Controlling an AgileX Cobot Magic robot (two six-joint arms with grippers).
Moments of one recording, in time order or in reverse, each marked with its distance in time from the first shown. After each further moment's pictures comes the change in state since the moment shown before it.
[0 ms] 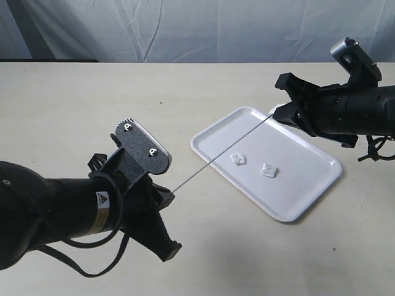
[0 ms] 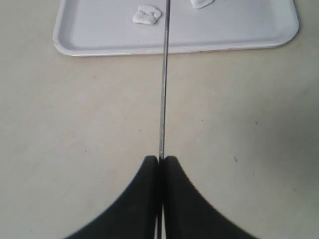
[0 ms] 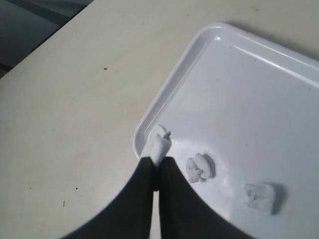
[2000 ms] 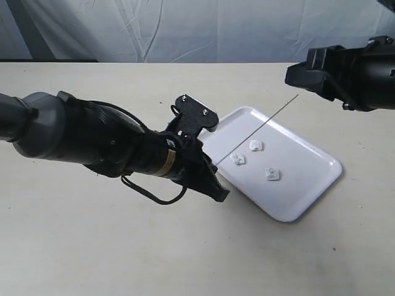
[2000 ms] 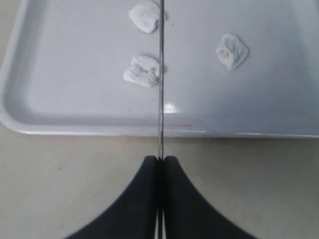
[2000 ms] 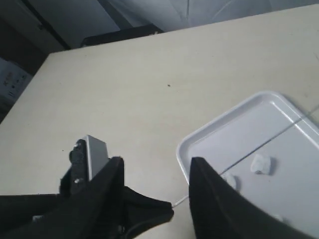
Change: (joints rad) left arm 0.187 0.443 -0.399 0.055 -0.280 -0.013; right arm -0.004 -0.415 -0.010 -0.517 0.108 0.232
